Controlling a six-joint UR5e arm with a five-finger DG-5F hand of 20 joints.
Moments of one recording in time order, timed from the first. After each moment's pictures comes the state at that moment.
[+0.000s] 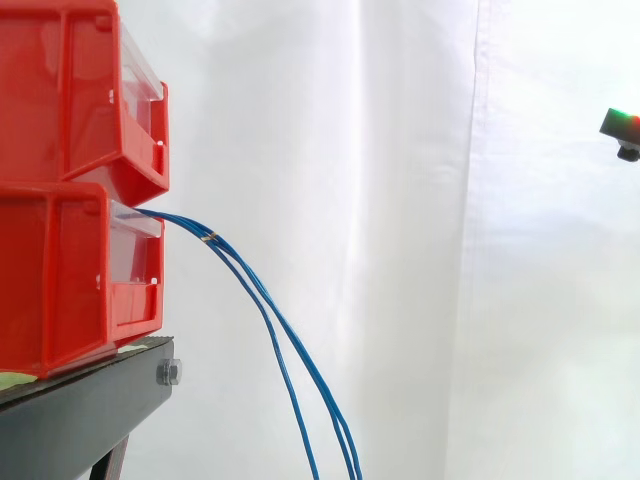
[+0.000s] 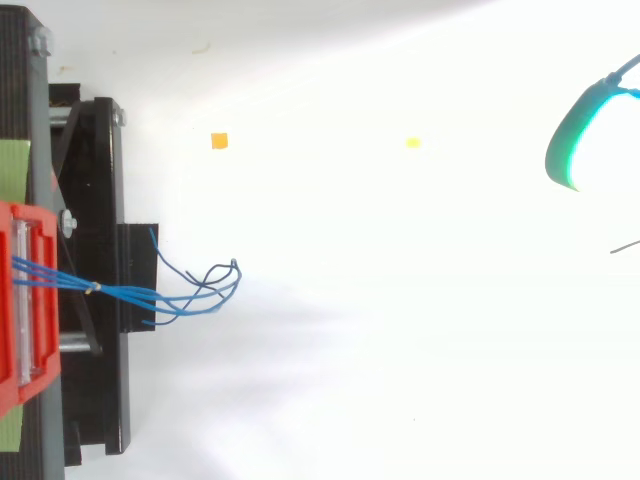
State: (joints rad) arm 0.11 -1.67 -1.66 -3.14 -1.30 0.00
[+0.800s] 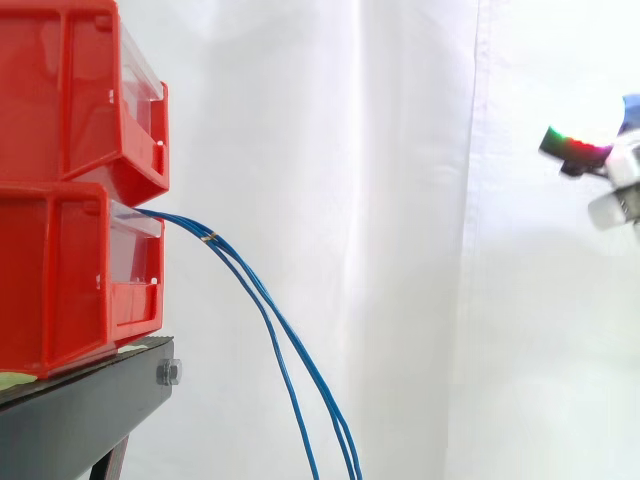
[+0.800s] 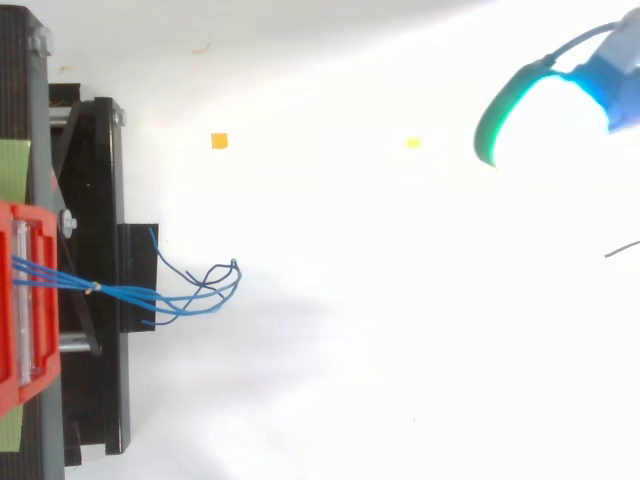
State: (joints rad) arm 0.13 -1.75 -1.65 -3.00 -1.23 -0.05
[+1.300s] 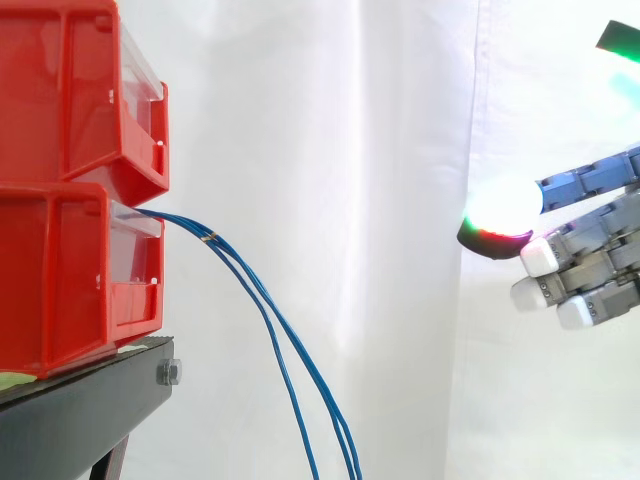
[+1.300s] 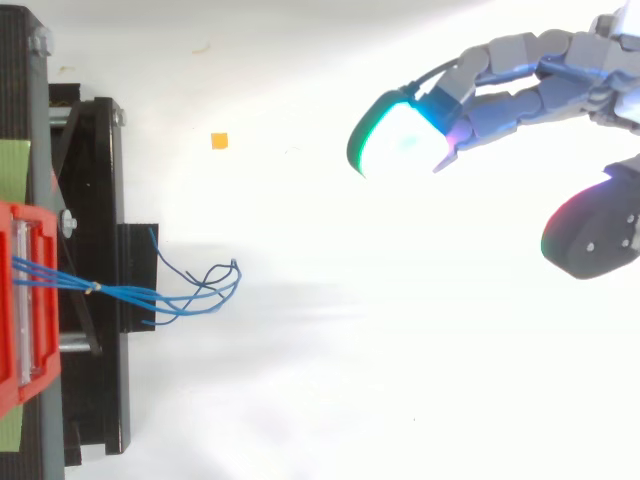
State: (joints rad) arm 0.13 -1.89 -1.61 -2.89 -1.19 -0.08
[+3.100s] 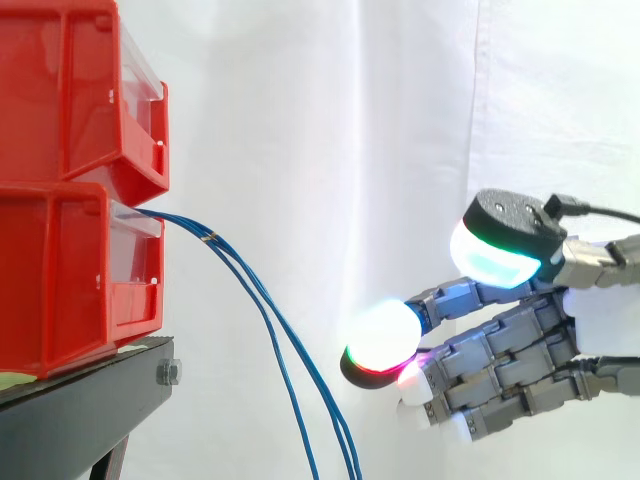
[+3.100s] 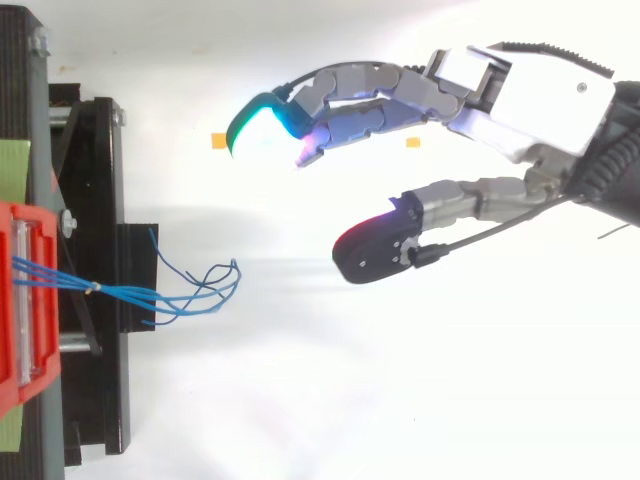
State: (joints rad) arm 0.16 -2.13 -1.53 -2.62 -1.08 -0.27
